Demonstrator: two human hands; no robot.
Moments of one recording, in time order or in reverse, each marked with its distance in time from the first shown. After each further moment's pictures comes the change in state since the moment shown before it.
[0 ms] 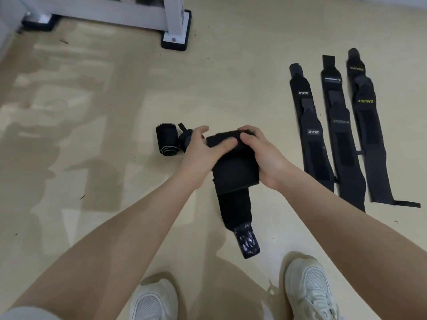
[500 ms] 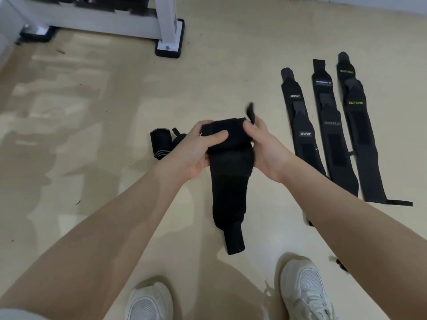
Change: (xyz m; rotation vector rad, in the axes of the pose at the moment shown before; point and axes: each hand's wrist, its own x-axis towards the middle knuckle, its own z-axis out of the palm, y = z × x) left_hand -0.003 0.030 0.001 -0.405 -0.240 -0.119; right_hand -0.002 -0.019 -0.026 0.003 -0.170 -0.061
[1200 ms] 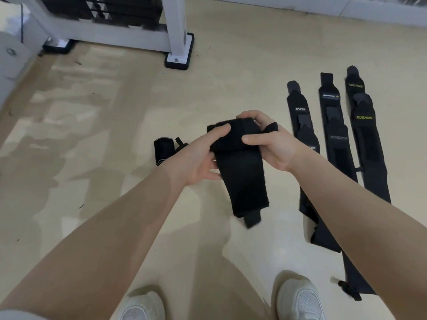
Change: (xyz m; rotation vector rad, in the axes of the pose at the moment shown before) left_hand 0.005 0.016 0.014 0.129 -0.096 -0.161; right_hand 0.017 -0.041 -0.024 -0.098 -0.202 -0.130
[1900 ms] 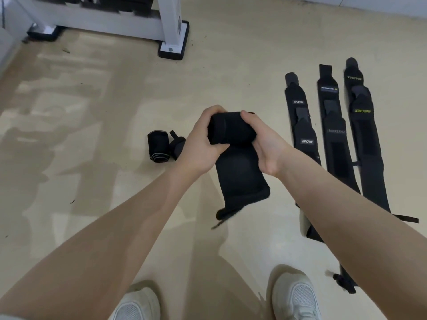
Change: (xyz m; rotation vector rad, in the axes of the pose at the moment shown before) left_hand 0.008 -0.016 0.013 0.438 0.237 0.677; right_hand -0.001 0.011 0.017 0.161 0.227 0.354
